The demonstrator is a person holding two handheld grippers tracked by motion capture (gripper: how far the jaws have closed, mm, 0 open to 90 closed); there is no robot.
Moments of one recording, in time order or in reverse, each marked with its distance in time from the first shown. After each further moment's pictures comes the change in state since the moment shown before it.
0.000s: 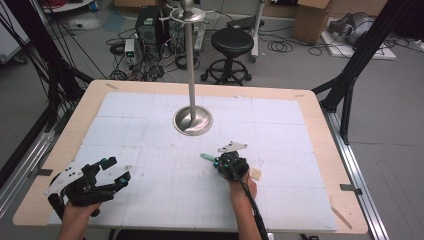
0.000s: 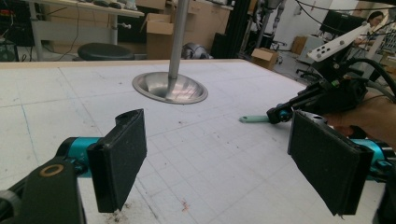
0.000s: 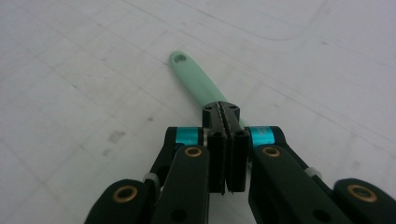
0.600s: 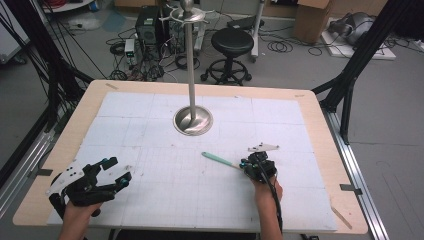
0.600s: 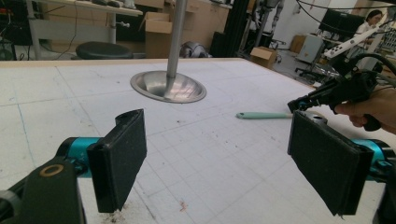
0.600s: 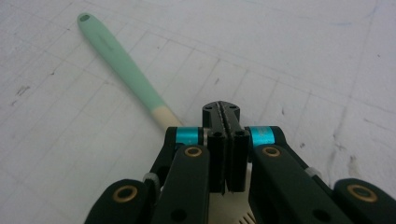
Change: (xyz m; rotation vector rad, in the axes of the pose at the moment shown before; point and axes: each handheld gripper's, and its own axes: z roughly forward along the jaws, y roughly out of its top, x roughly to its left) left arm 0.000 0.000 0.001 -0.003 -0.001 -0.006; right arm -0.055 -0.030 -0.035 0.031 -0.064 0.126
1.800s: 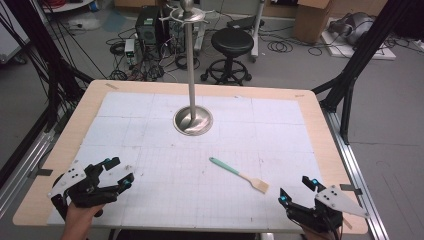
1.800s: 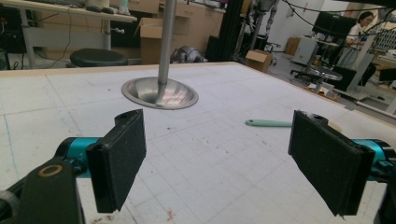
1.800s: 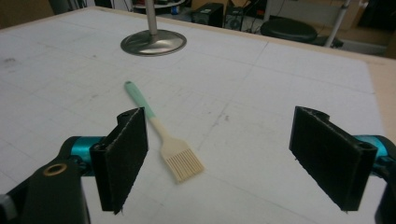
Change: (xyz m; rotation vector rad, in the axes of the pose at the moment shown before) left arm -0.008 0.003 0.002 -0.030 -0.019 0.012; right arm -0.024 -0.092 -0.160 -0.439 -0.063 -0.045
